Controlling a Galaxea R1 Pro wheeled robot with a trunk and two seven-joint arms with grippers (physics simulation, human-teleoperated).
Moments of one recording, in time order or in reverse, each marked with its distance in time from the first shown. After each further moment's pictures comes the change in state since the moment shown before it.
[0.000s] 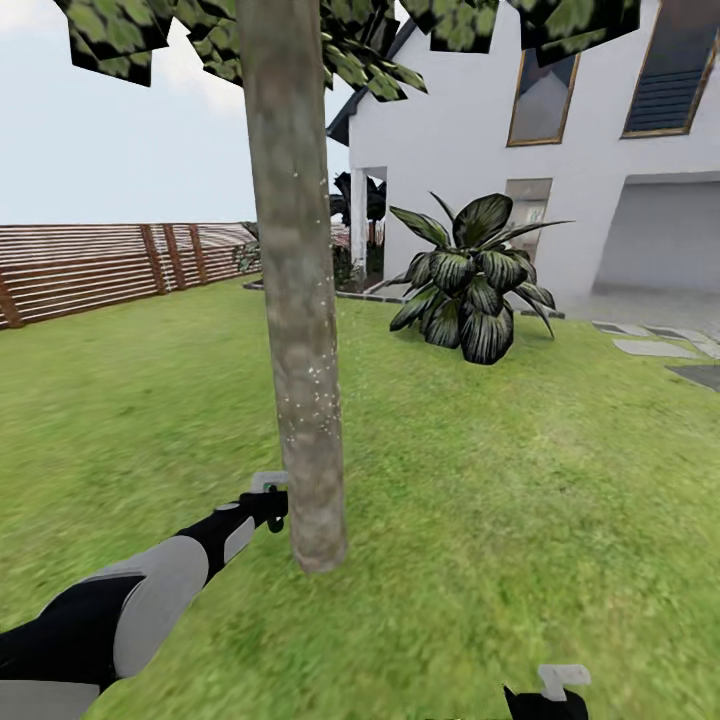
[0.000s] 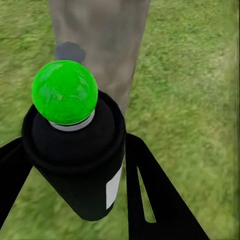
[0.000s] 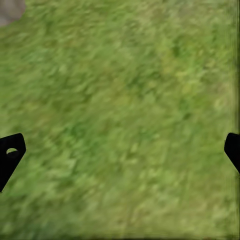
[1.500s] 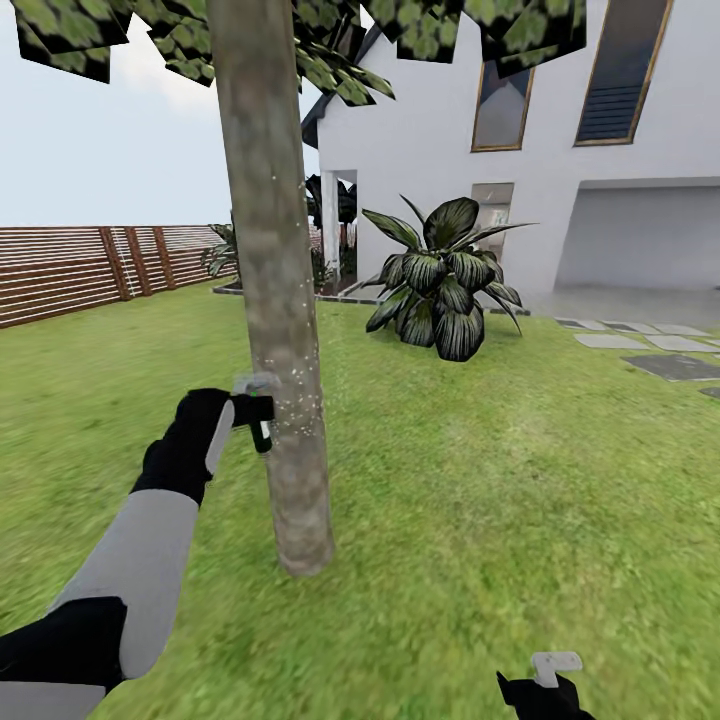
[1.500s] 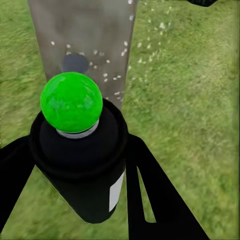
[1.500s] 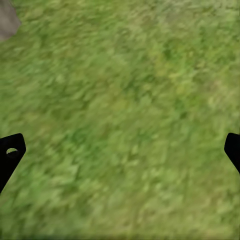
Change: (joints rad) left arm -0.001 -0.021 -0.011 -0.896 0.002 0.850 0.004; right arm -0.001 0.005 0.003 -0.042 0.001 -0.004 -0.003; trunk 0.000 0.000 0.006
